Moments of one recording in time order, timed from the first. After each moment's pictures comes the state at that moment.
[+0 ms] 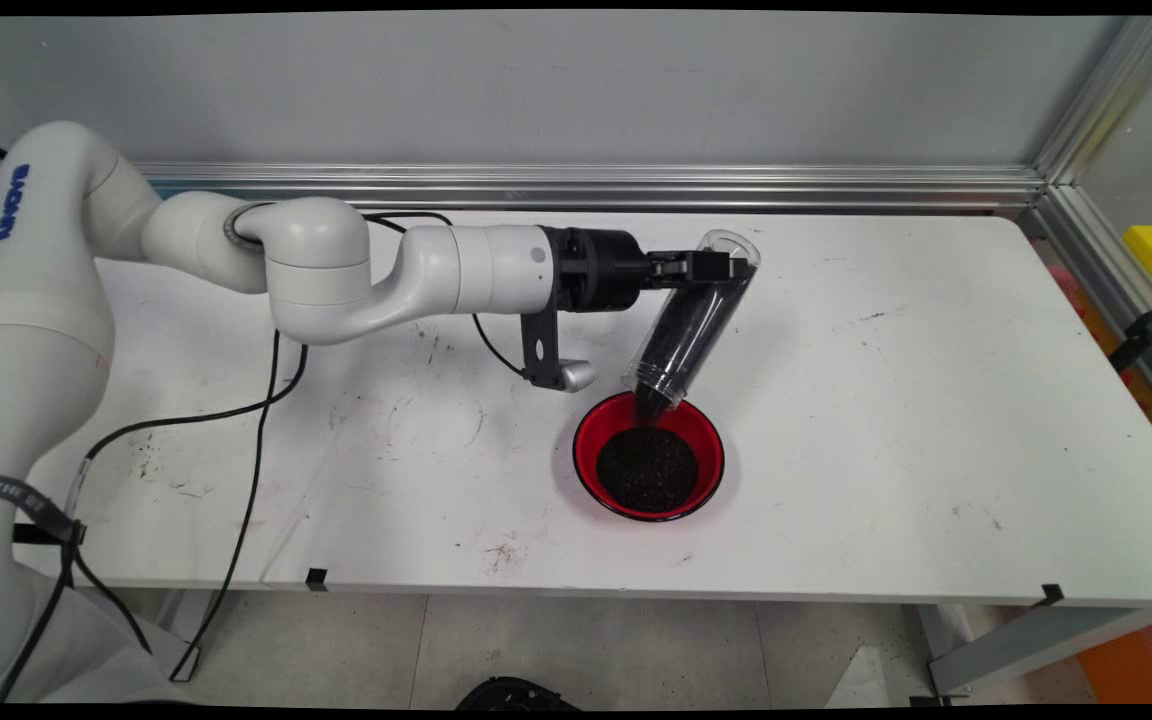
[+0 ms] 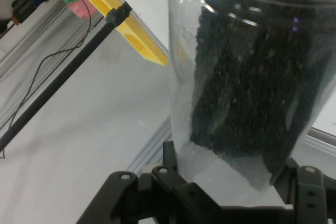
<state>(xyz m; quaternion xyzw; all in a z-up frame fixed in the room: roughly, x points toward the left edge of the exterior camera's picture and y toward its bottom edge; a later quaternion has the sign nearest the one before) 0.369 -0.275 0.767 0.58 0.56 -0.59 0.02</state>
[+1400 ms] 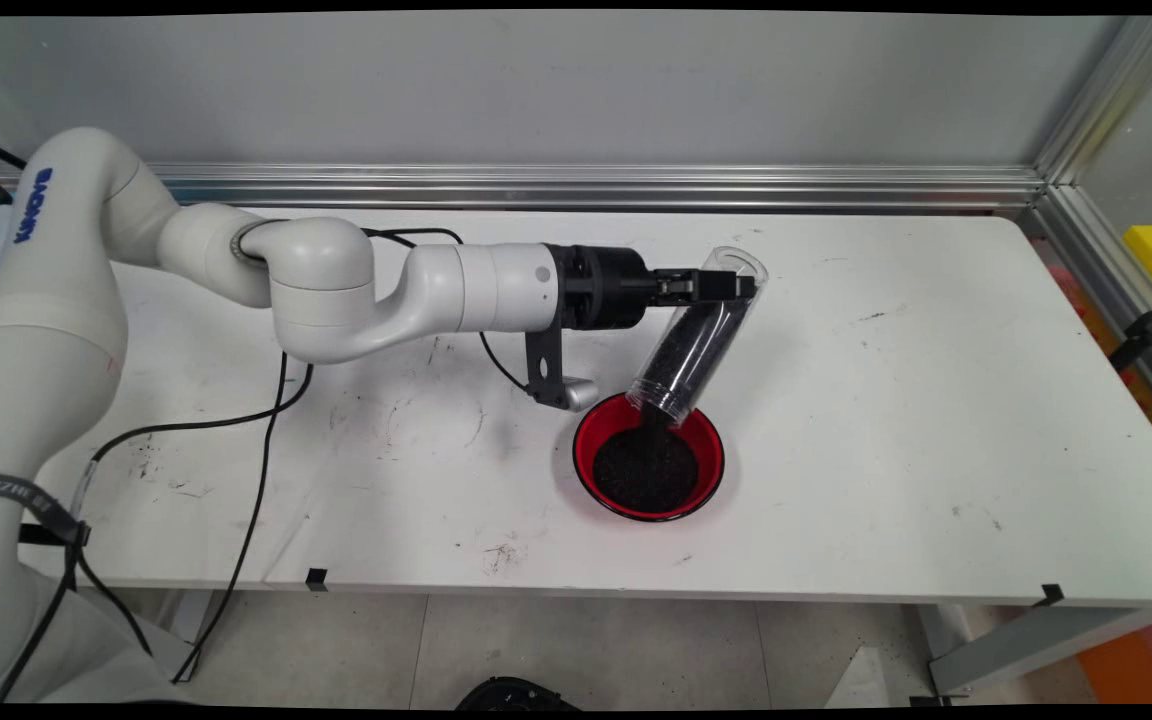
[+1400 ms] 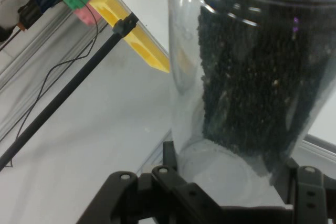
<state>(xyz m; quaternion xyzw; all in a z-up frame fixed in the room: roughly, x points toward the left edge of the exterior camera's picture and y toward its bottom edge) 0.361 -0.266 0.758 0.58 0.56 -0.59 0.02</state>
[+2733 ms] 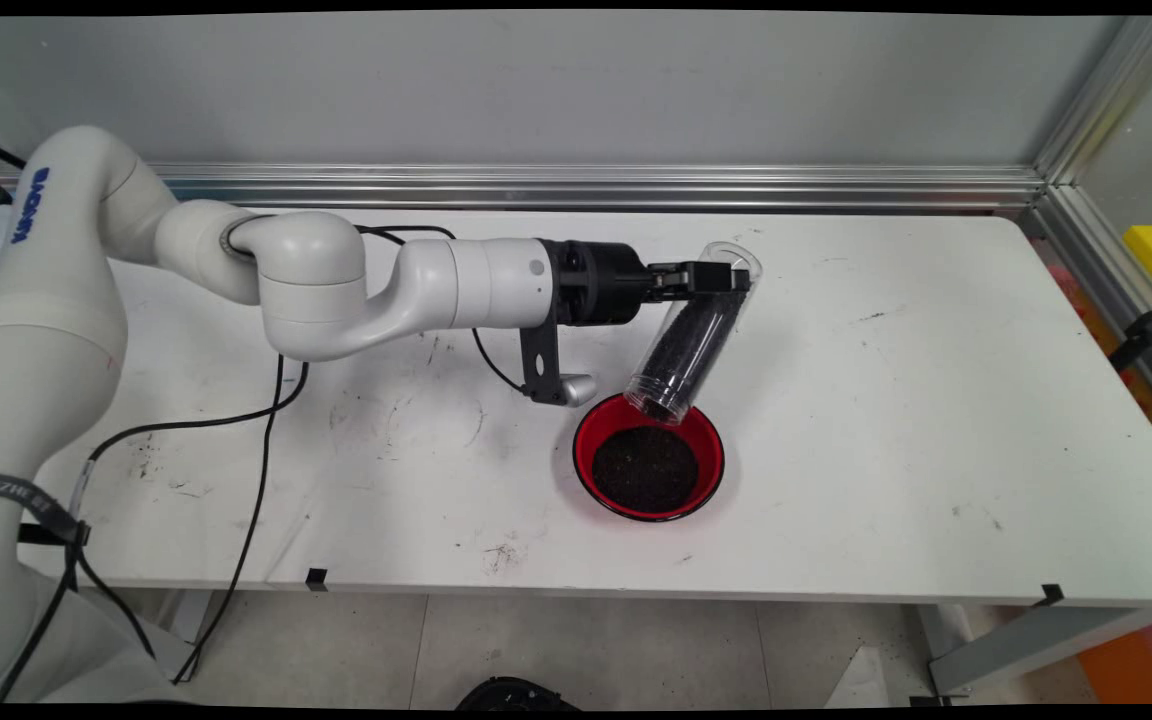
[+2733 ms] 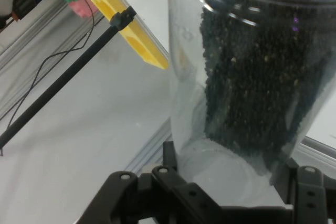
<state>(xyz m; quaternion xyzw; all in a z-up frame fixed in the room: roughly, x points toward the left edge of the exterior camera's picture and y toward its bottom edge) 0.364 -0.261 0.766 0.57 0.58 -0.59 0.01</state>
